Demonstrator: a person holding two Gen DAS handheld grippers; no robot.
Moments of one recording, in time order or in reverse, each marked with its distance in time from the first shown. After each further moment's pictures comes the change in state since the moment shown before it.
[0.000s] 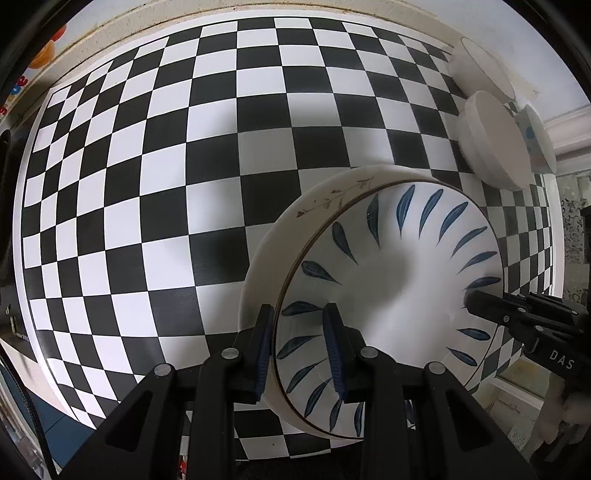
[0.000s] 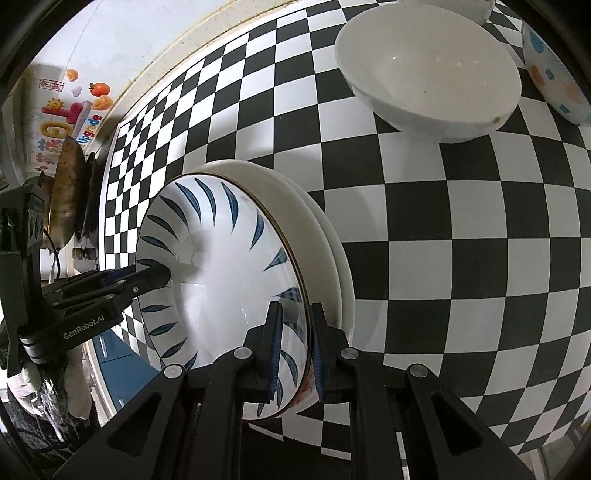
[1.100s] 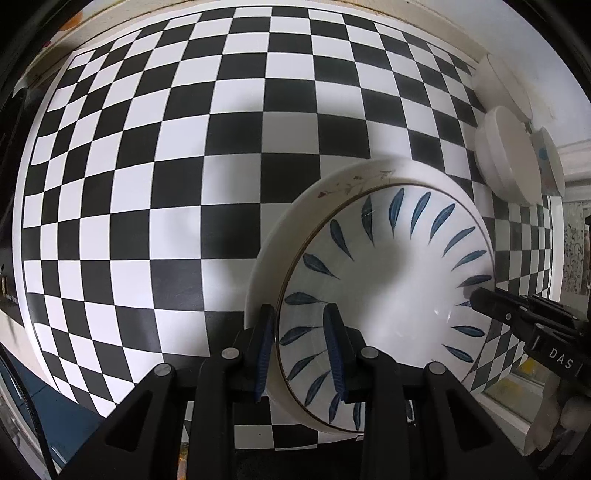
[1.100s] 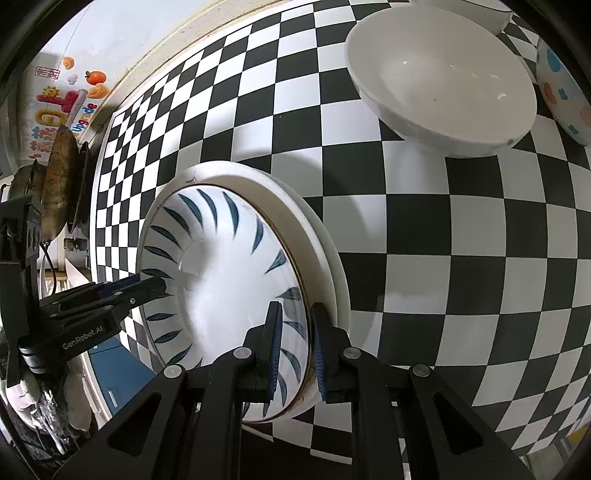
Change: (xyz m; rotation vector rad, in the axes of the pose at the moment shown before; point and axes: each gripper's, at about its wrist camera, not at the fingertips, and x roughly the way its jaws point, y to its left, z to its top) left arm 0.001 0.012 -0.001 -0.117 0.011 -0.014; right arm 0.002 0.005 0.006 -0.032 0.026 -0.045
